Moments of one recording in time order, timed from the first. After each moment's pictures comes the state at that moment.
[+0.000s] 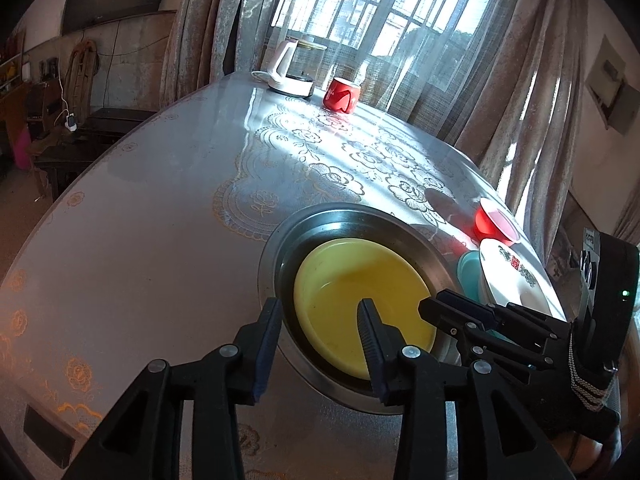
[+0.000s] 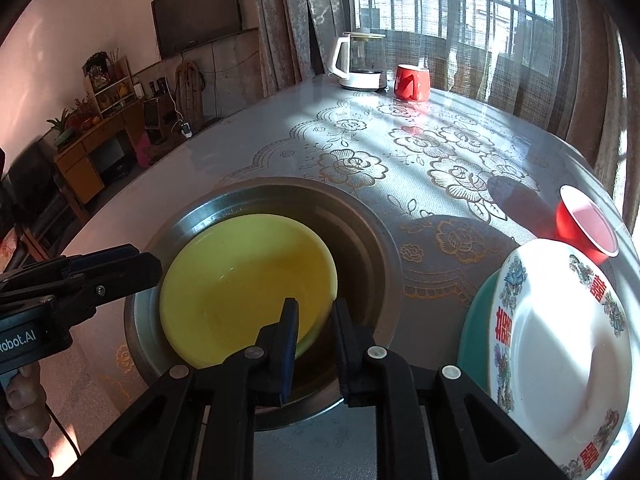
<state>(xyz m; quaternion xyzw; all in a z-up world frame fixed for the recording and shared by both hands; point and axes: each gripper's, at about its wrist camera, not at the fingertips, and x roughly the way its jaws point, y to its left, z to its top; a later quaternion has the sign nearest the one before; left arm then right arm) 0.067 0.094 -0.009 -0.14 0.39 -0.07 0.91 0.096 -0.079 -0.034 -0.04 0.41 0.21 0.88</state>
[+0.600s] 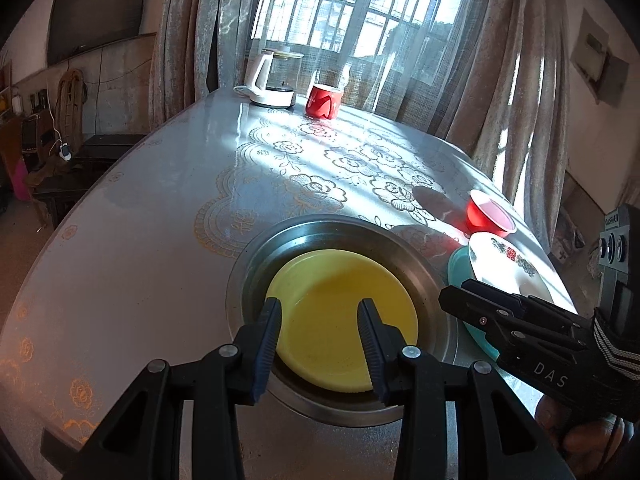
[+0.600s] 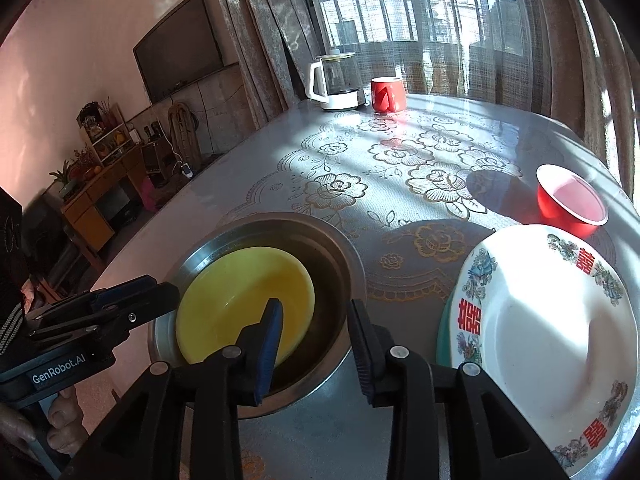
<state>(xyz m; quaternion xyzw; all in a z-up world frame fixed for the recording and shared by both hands) 0.071 0.065 0.004 -0.09 0.38 -0.08 0.92 0.091 -0.118 -0.014 0.06 0.39 0.21 0.89</state>
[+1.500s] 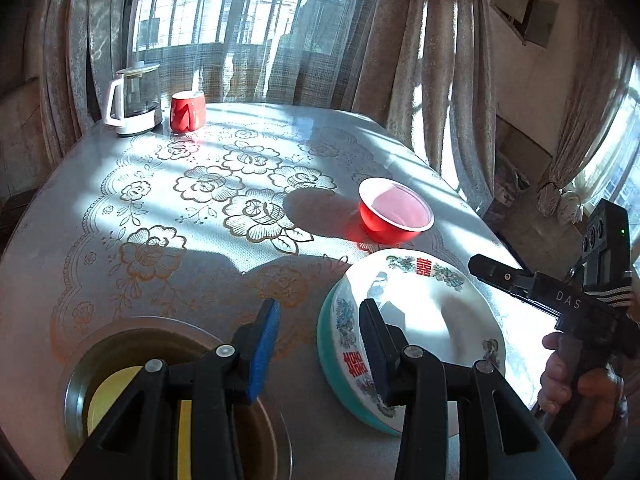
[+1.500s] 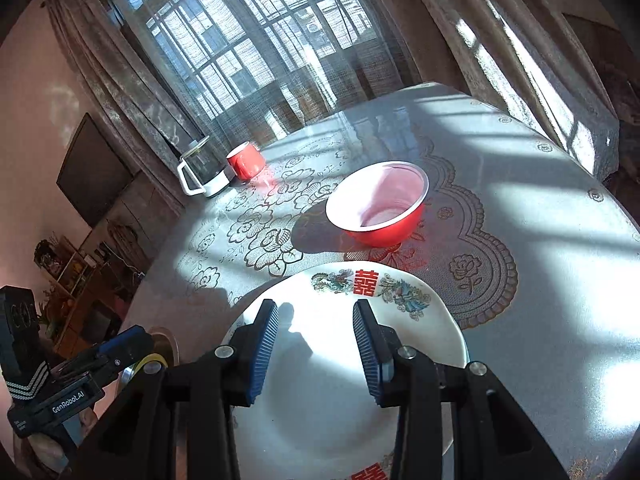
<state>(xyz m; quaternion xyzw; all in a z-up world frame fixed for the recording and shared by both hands) 0.160 -0.083 0.032 -0.02 0.39 -0.23 0.89 0.119 -0.332 -0.006 0.25 0.36 0.07 0.89</state>
